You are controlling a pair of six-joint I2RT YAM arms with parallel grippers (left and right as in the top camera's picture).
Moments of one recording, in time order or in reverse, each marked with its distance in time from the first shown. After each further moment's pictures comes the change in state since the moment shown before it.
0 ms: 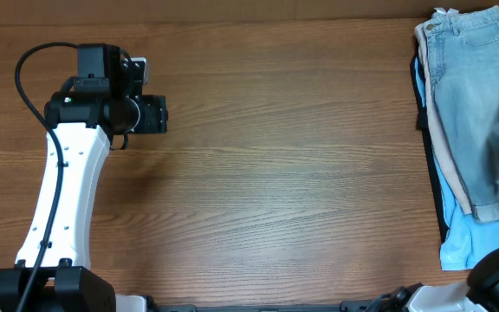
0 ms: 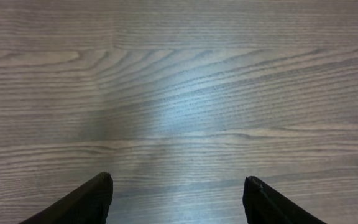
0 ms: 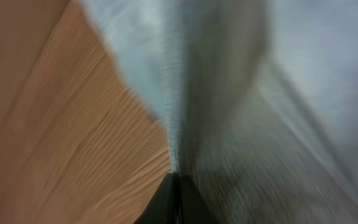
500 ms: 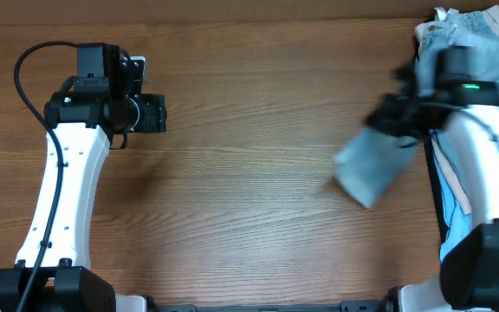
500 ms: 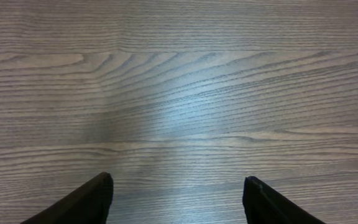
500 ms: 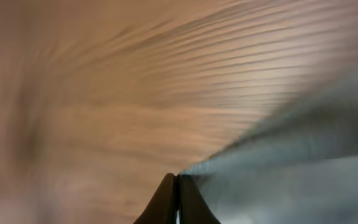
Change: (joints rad) left arm 0.000 0.000 0.000 0.007 -0.011 0.000; right arm 0.722 -0.005 0.001 -0.105 0.031 0.002
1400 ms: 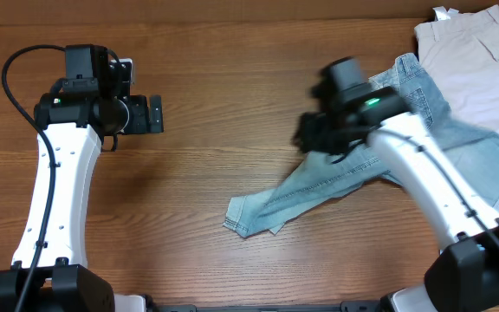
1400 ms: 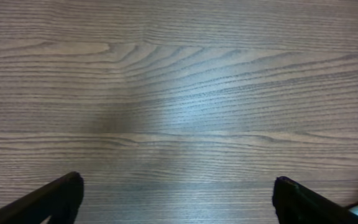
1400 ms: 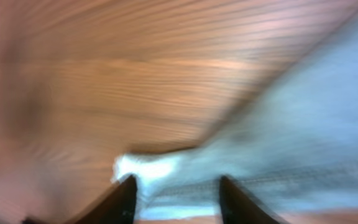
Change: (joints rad) left arm 0.048 0.000 0.000 -0.022 -0.027 0.000; right arm 0.367 0.000 0.000 -0.004 0.194 0.365
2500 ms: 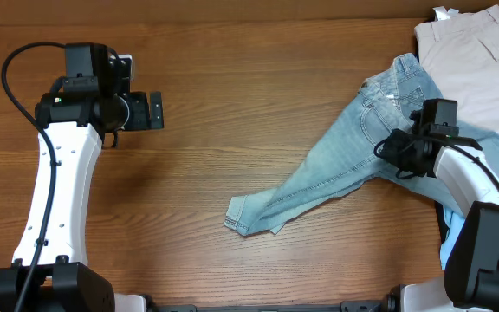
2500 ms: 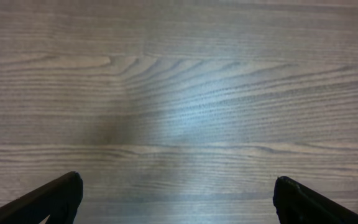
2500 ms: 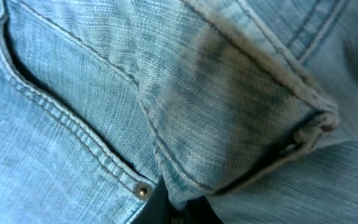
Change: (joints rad) left arm 0.000 0.006 0.000 0.049 0.000 0.000; right arm -0.489 0.000 -0.481 0.550 0.123 -0.111
